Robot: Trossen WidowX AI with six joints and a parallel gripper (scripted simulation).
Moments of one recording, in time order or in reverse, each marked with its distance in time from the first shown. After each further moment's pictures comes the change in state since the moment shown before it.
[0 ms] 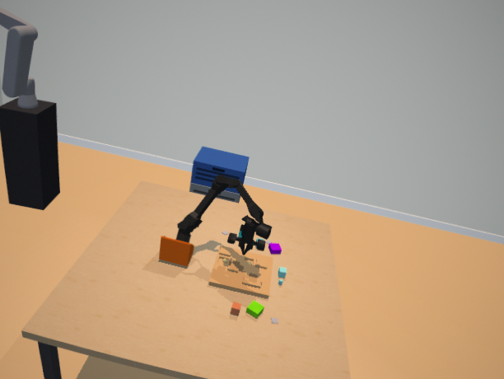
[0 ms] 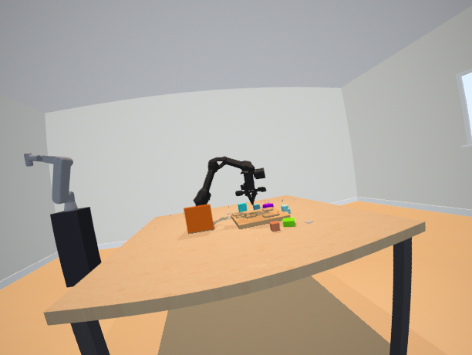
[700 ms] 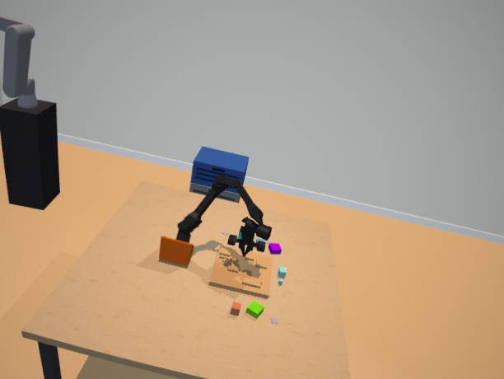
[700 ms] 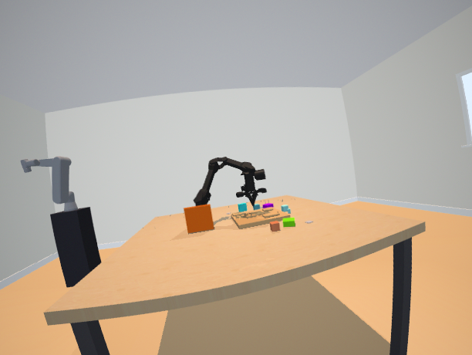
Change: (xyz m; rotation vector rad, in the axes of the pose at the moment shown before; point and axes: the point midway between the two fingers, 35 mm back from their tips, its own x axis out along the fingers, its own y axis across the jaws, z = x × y) arm 0.008 -0.003 -0.001 -0.011 0.006 -0.006
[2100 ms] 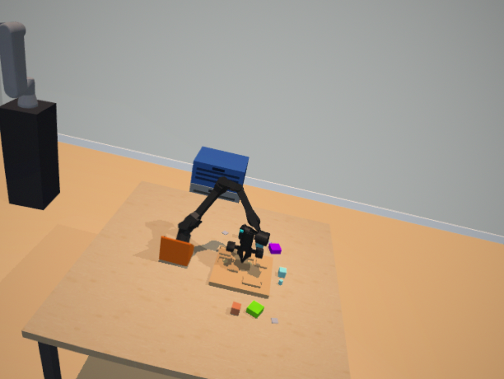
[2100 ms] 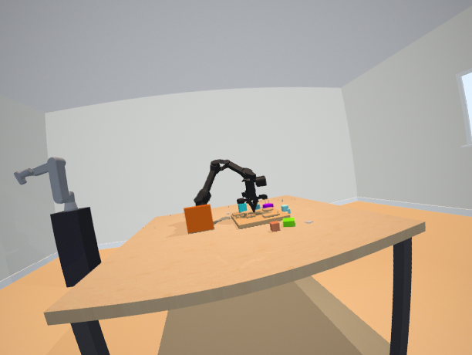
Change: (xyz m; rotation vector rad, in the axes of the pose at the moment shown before) arm 0.041 0.001 0.000 -0.001 0.001 0.001
